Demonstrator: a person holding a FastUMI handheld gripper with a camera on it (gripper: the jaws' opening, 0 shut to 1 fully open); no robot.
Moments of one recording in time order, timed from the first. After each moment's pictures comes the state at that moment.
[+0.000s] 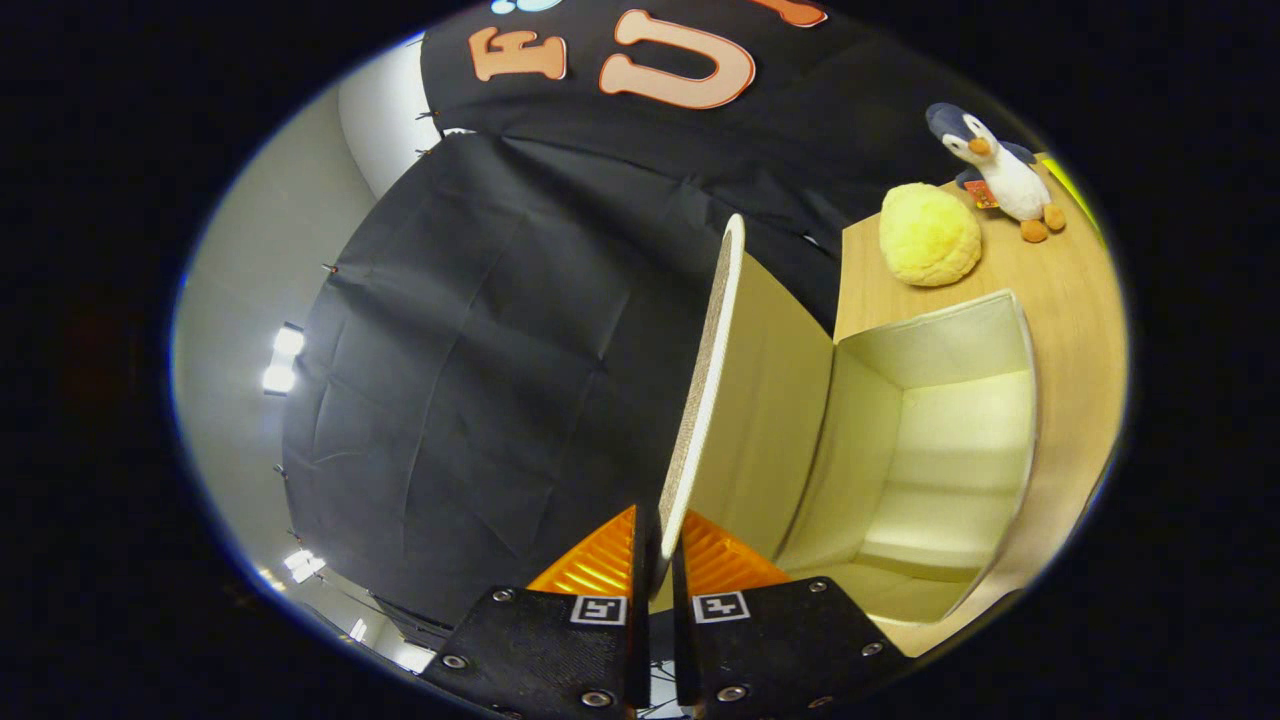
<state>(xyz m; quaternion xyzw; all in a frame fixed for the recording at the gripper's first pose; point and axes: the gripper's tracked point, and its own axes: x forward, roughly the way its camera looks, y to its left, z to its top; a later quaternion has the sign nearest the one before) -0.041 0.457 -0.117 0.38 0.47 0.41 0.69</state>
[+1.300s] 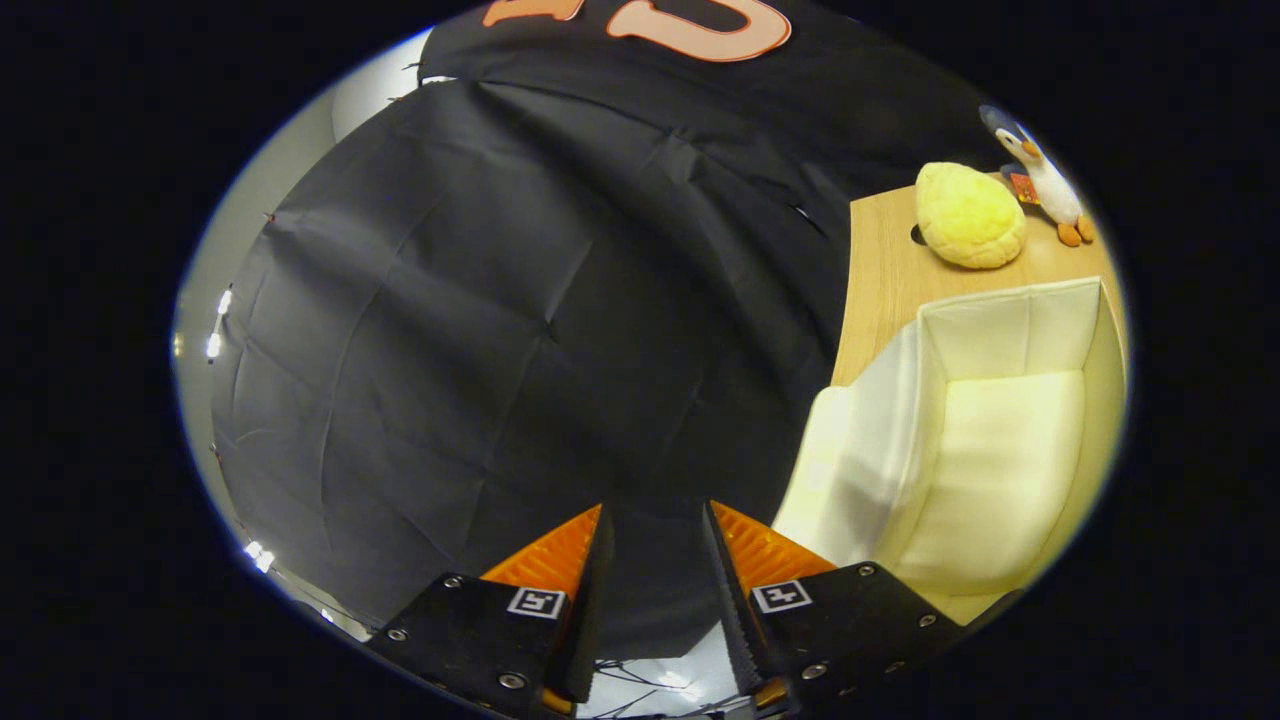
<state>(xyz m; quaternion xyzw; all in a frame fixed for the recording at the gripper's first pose) -0.057 0.513 -0.154 0.29 0.50 0.37 0.73</state>
